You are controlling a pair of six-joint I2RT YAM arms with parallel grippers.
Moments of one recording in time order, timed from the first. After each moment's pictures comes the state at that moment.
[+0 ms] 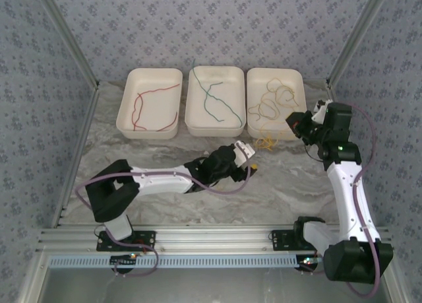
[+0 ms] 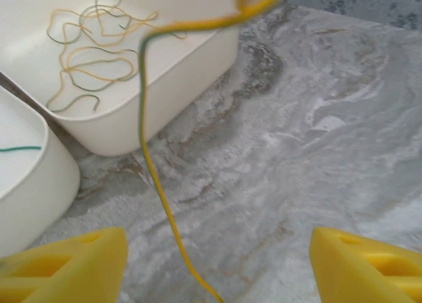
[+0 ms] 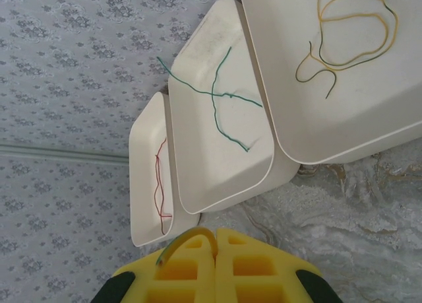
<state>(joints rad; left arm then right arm) -1.12 1.72 1.00 0.29 -0.18 0.02 -0.08 1.02 1.00 -0.50 -0.52 0.84</state>
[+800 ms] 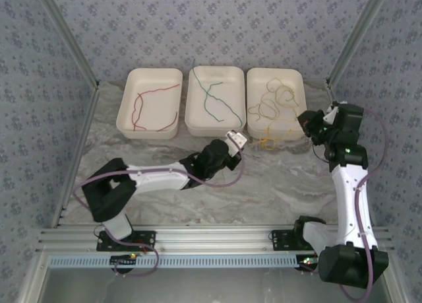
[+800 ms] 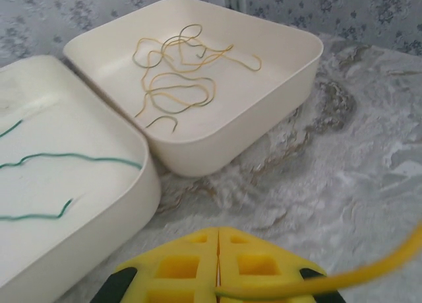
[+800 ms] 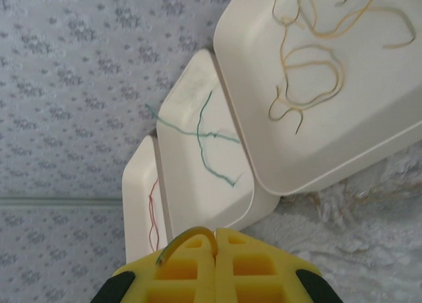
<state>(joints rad) -1.05 1.63 0.93 0.35 -0.29 0.01 -0.18 0.99 1.03 -0.54 -0.45 0.86</state>
